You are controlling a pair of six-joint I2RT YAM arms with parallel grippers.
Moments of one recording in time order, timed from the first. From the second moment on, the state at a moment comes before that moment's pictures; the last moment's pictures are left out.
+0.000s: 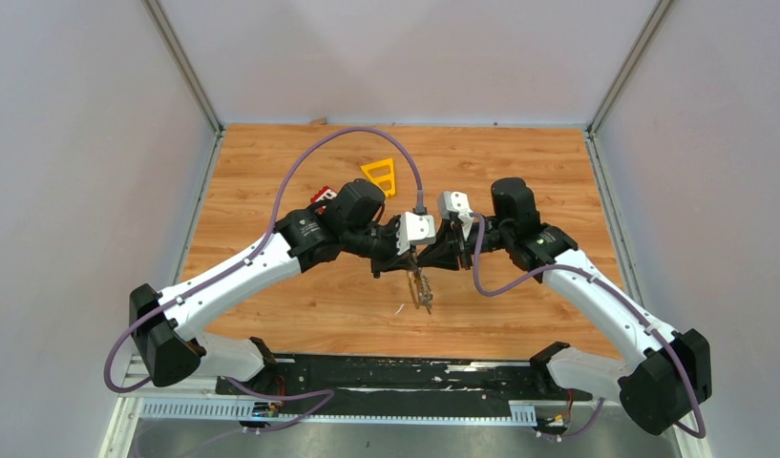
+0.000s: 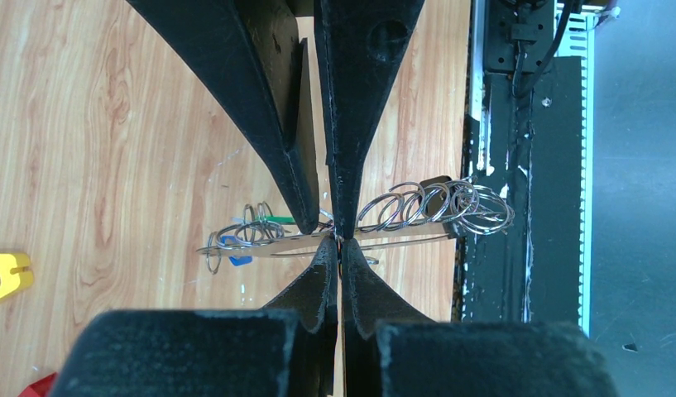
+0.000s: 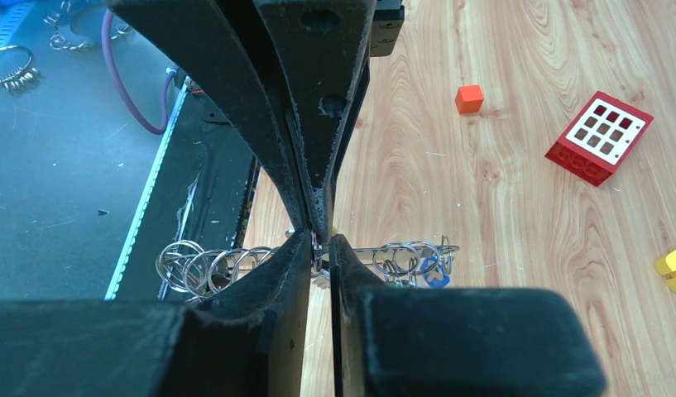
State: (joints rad) left arm -0.91 1.32 1.26 -0.63 0.50 0.37; right arm 0.52 1.14 0.92 -0.26 -1.09 -0.39
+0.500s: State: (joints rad) left arm -0.91 1.32 1.26 -0.64 0.50 0.36; right arm 0.52 1.14 0.92 -0.26 -1.10 -0.40
